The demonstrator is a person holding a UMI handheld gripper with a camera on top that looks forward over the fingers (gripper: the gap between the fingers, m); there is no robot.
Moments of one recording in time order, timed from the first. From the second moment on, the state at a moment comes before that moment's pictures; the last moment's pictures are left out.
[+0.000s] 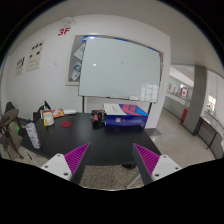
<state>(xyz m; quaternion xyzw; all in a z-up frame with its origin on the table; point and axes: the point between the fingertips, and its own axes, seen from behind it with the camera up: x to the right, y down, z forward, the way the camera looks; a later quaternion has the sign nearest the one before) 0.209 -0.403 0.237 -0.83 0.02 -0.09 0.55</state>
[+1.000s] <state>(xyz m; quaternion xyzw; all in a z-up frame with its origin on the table) -0.202 -0.270 0.057 -0.86 -0.03 -0.01 0.52</state>
